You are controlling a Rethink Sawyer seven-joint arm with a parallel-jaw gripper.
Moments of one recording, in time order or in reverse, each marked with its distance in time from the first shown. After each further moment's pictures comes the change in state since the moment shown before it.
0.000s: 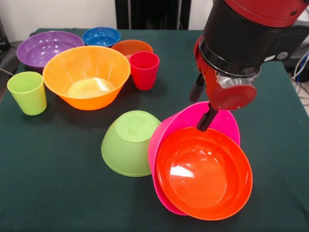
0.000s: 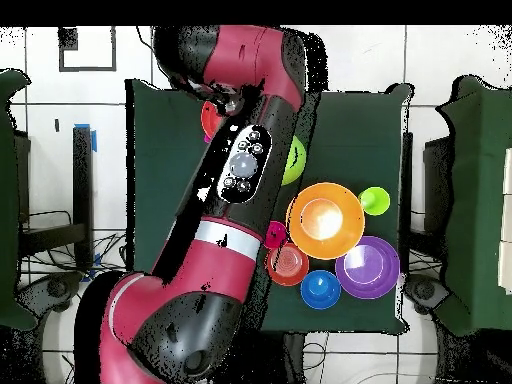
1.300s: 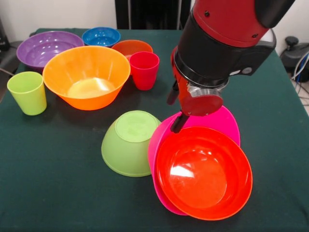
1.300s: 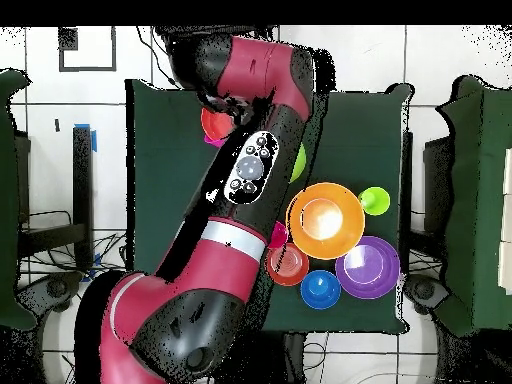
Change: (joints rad) arm 0.000 0.004 0.014 0.068 -0.073 -0.041 0.000
